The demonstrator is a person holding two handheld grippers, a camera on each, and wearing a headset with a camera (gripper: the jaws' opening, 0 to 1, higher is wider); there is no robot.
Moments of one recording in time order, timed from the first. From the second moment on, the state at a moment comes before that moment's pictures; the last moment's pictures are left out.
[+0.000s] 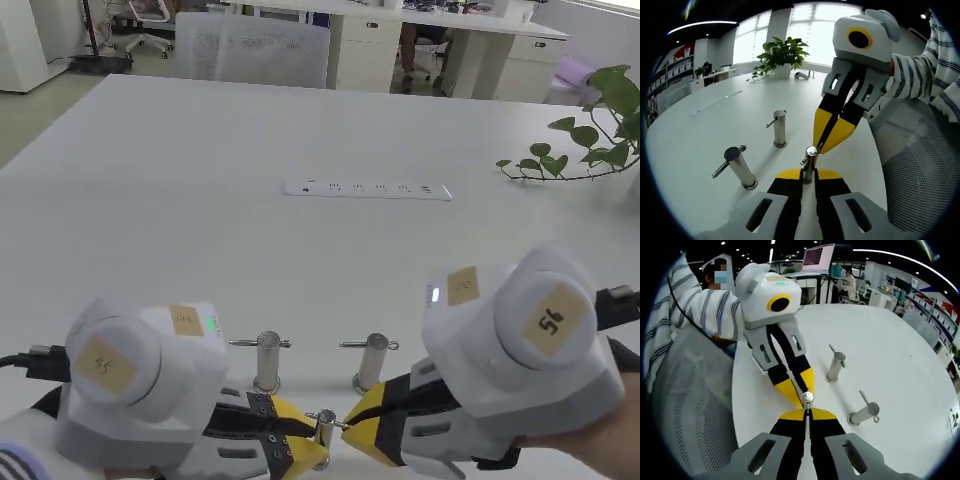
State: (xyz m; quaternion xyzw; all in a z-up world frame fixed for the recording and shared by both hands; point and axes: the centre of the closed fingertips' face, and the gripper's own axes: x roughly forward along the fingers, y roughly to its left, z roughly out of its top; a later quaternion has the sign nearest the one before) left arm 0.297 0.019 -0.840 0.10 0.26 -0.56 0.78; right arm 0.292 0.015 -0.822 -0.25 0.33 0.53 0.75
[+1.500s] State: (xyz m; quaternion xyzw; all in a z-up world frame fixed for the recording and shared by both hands) left arm 0.295 0.019 -0.847 0.09 0.27 -0.55 0.78; right arm 0.289 0.004 -0.820 -0.22 0.34 0.53 0.75
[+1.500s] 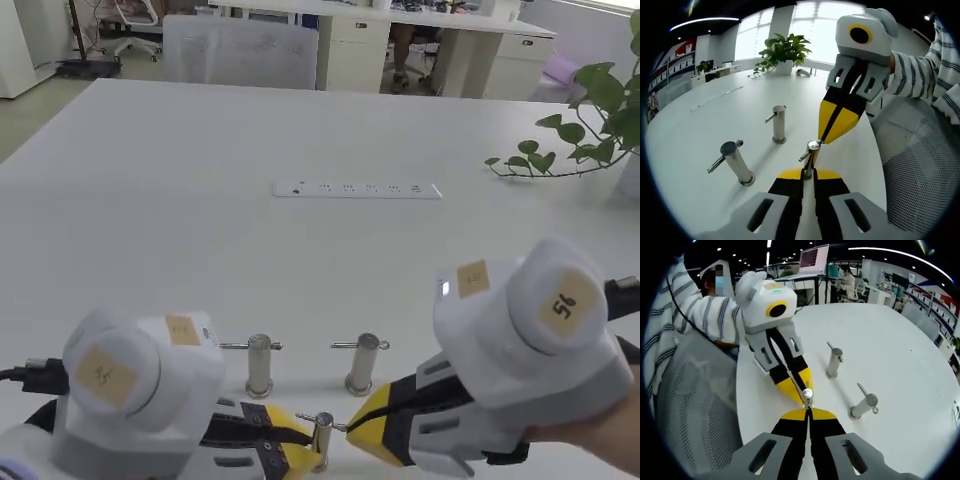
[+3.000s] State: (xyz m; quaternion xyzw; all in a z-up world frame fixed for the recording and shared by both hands) left arm 0.289 0.026 -0.842 0.07 0.26 -0.57 0.78; right arm 0.294 0.011 -0.835 -0.18 0.32 0.53 0.76
